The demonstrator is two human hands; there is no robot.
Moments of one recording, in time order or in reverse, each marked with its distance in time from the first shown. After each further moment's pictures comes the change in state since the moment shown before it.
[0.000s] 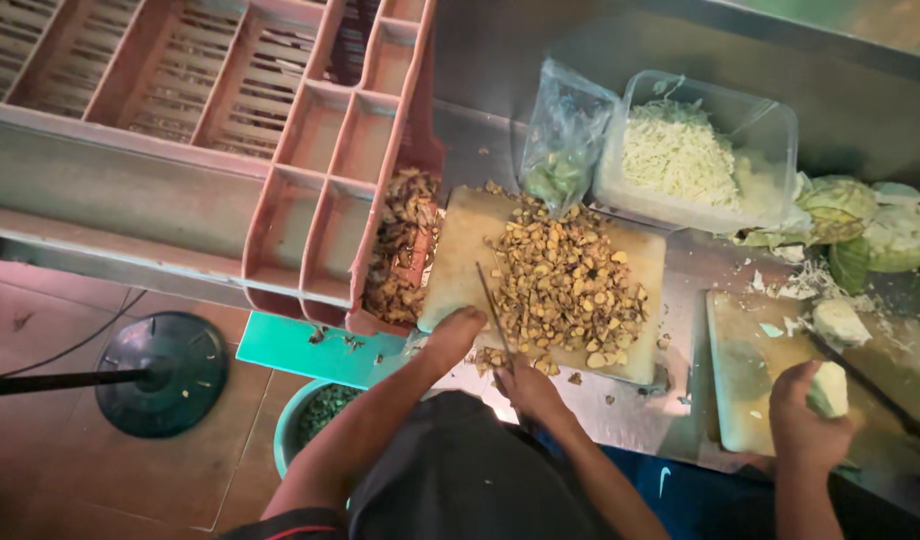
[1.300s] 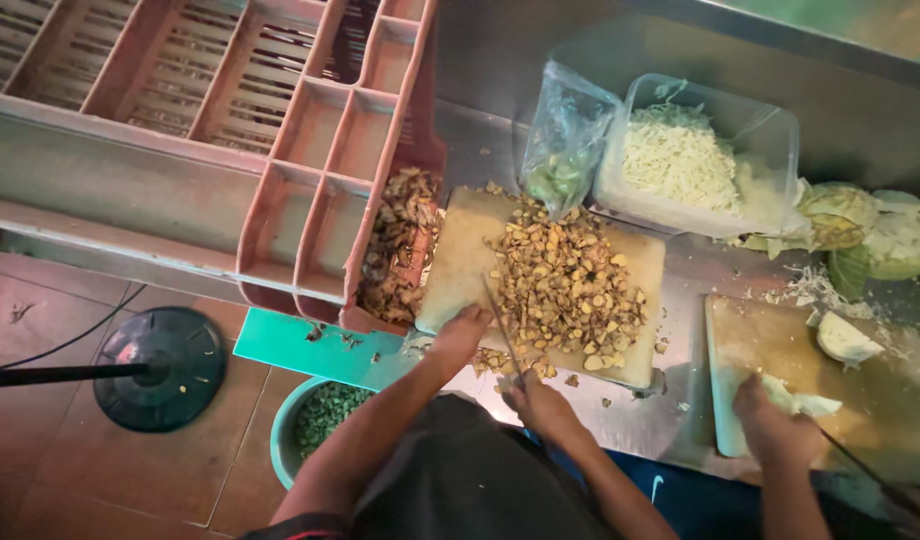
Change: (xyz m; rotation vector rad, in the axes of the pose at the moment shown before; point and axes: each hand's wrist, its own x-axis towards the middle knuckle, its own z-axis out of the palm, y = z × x) left_hand 0.002 0.035 -0.014 0.009 0.000 -0.114; right_hand -0.025 0.014 -0.020 -0.095 -0.019 -0.055
